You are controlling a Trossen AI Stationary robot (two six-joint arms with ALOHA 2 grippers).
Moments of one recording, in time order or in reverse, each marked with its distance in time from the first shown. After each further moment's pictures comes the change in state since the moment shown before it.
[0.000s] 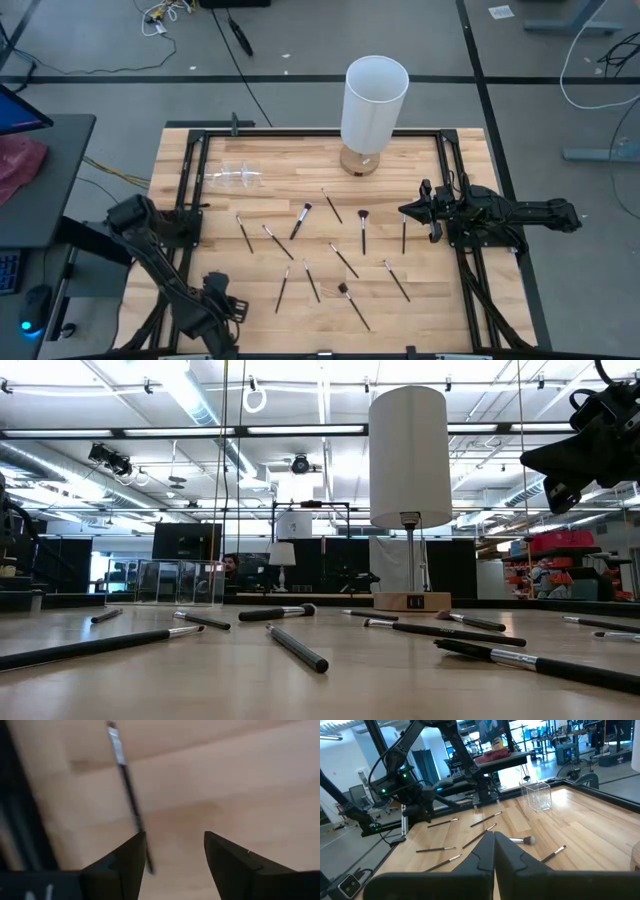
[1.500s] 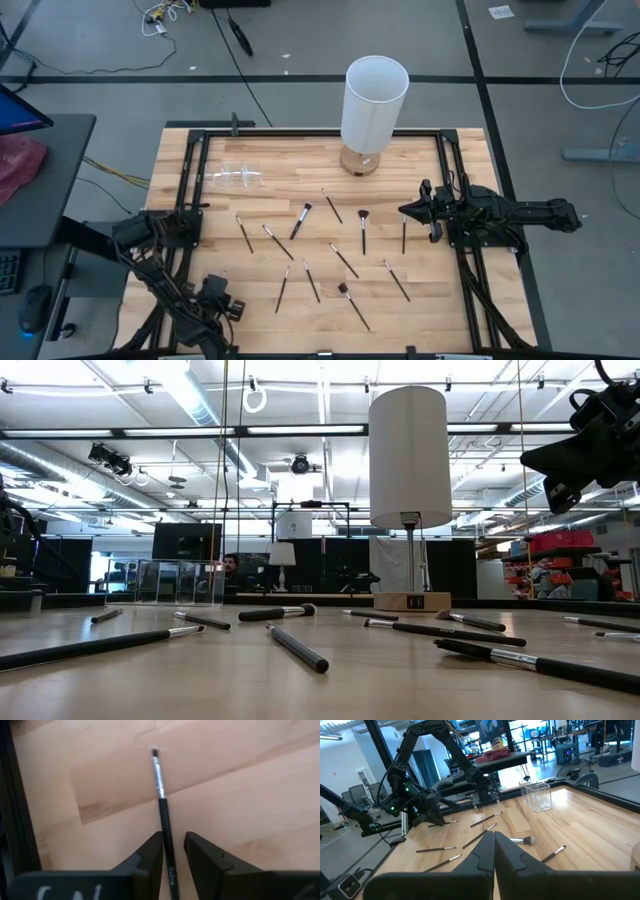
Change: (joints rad) left arm -0.060 0.191 -0.061 0.008 -0.169 -0.001; right arm 0.000 0.000 0.000 0.000 0.000 0.000
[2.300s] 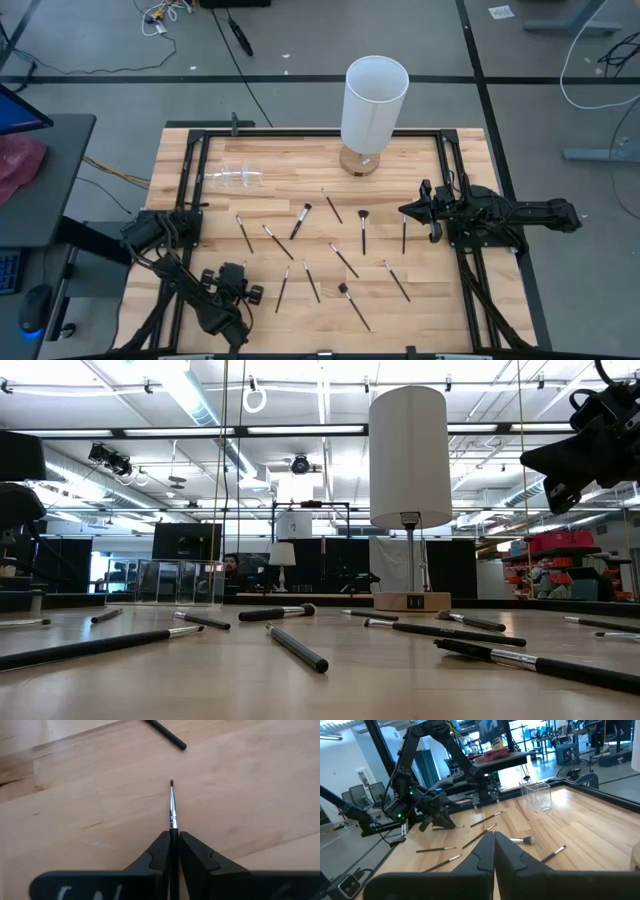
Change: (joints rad) left arm 0.135 0.013 -0.009 0.020 -0.252 0.057; right arm 0.000 0.000 0.000 0.000 0.000 0.000
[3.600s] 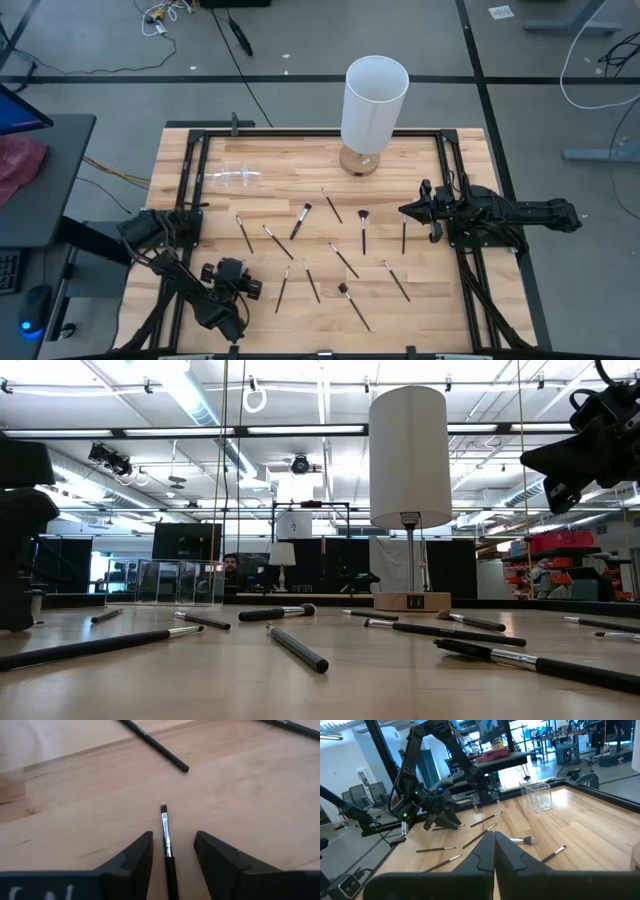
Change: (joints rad) left arm -0.006 -0.008 -0.104 0.064 -0.056 -0.020; right arm 0.000 0.000 0.000 0.000 0.000 0.000
